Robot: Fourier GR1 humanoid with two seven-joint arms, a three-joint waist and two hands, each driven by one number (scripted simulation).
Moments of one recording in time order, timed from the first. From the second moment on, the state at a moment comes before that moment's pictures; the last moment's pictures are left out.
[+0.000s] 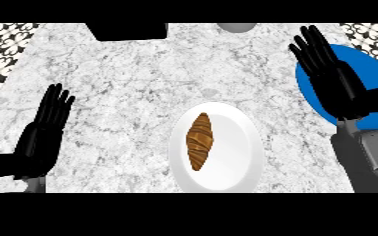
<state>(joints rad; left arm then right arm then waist) 0.03 0.36 -0.05 -1.54 0.40 0.11 -0.19 -0.36 -0.39 0.07 -1.48 -0.49 0.08 -0.02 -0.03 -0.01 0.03</state>
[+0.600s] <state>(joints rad) 0.03 0.36 -0.14 -1.42 0.25 0.24 0.00 -0.41 -0.47 0.35 -1.56 0.02 -0.11 0.03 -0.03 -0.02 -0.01</state>
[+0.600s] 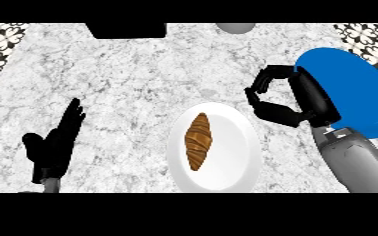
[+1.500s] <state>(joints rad) -0.03 0.30 -0.23 -1.44 0.14 0.33 0.17 -0.25 -0.32 0.58 -1.47 0.34 -0.25 -0.07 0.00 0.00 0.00</state>
